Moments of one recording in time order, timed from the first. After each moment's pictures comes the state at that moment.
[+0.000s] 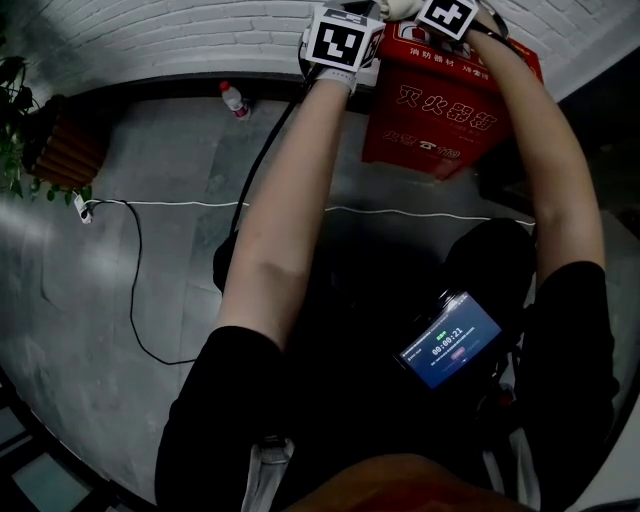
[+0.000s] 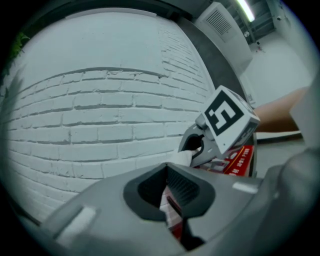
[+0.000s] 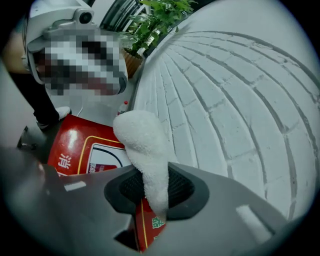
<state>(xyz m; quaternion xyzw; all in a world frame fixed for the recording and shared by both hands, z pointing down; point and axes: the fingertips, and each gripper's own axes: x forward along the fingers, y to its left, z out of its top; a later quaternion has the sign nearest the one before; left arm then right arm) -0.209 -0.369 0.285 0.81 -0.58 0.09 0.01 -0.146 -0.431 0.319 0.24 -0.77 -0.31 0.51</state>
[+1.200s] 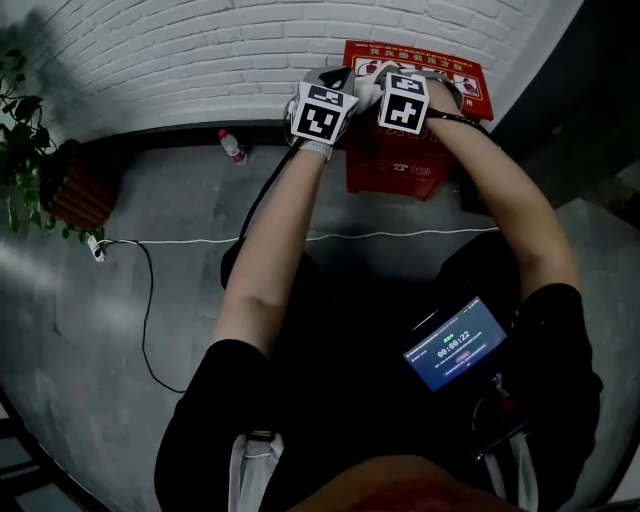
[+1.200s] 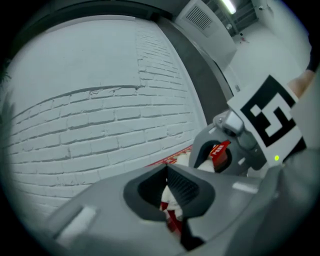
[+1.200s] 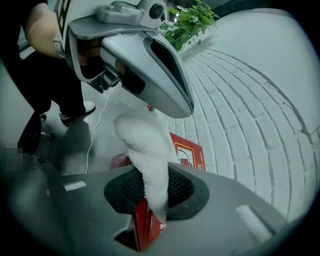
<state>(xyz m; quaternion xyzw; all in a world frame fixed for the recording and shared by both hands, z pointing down) -0.156 -0.297 0.281 0.81 -0.56 0.14 -0.05 -0.120 -0.297 0.345 0.14 -0.76 -0.34 0.54</state>
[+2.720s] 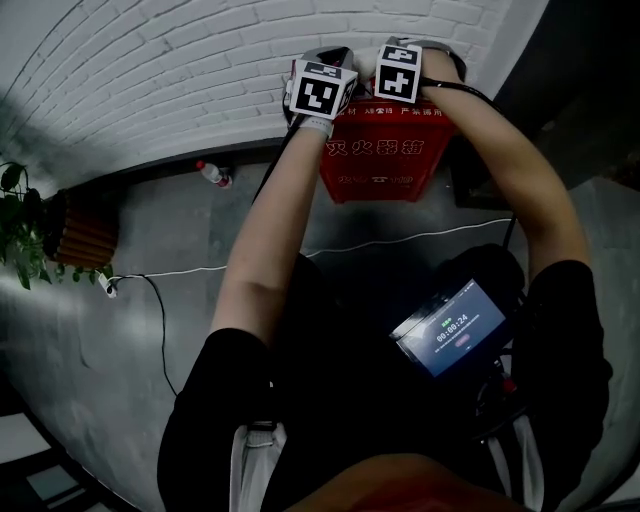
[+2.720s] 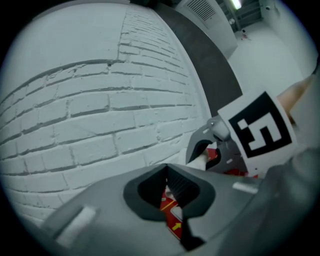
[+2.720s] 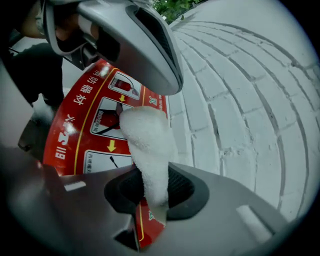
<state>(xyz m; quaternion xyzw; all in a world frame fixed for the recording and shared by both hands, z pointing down) -0.059 -0.434 0.264 0.84 -0.52 0.17 -0.02 -0.012 -0.465 0.332 0.21 -0.72 -0.31 0.59</state>
